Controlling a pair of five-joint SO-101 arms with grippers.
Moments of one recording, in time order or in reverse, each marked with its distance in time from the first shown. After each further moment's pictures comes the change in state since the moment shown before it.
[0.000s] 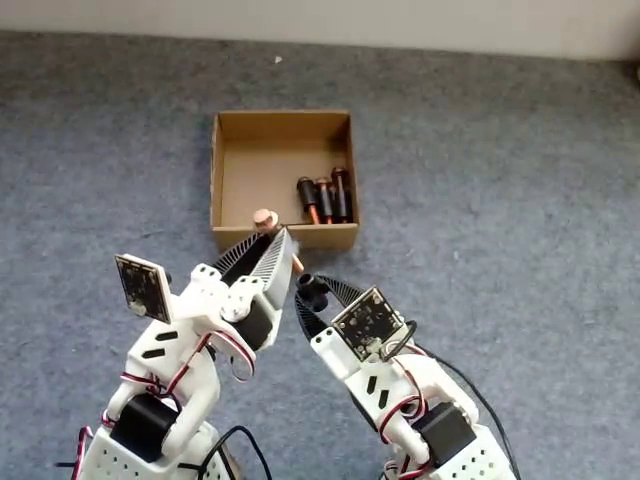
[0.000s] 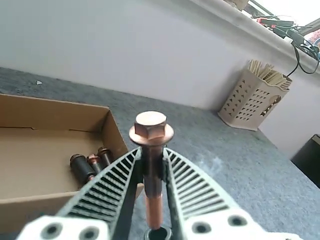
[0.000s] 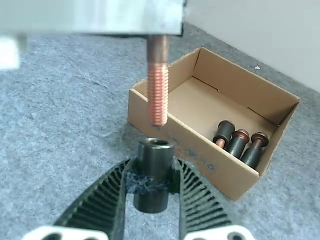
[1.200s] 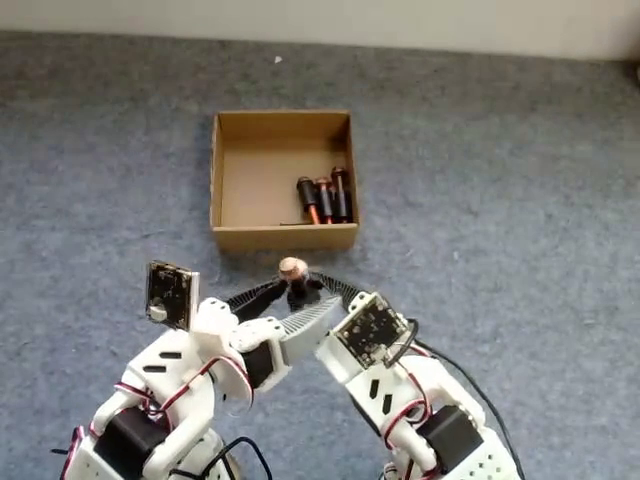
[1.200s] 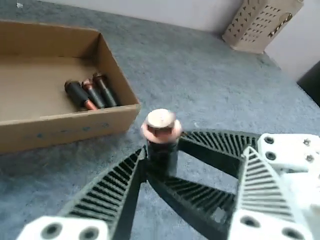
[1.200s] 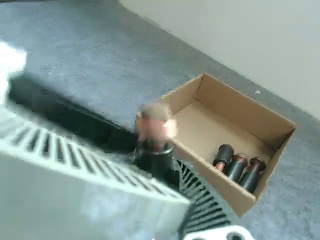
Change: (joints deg) left arm 9.9 -0.5 -6.7 25.8 0.4; right arm -1.8 0.1 -5.4 0.1 0.5
